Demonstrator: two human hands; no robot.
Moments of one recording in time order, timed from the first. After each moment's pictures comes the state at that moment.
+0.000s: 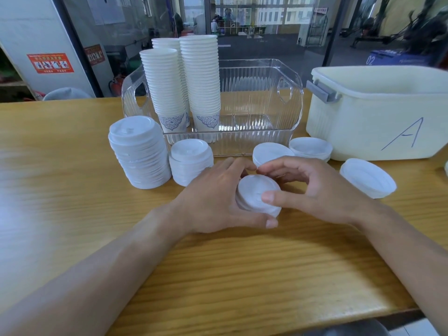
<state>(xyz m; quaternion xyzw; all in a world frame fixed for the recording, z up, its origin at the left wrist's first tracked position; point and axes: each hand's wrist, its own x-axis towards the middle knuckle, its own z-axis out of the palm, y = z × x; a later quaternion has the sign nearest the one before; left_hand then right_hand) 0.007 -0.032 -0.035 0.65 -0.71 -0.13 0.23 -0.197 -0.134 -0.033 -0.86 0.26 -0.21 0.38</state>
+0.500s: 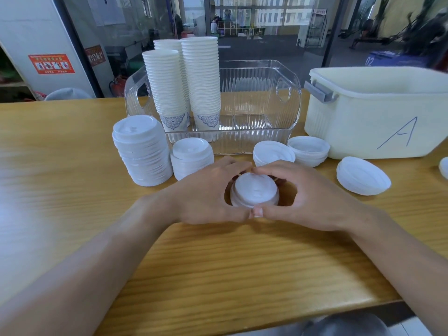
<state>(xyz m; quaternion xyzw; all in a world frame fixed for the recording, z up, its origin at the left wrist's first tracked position) 0.021 -0.026 -0.023 0.62 -0.74 -0.16 0.18 -0.194 -0.126 -0.039 -0.91 0.27 -0.17 0.26</state>
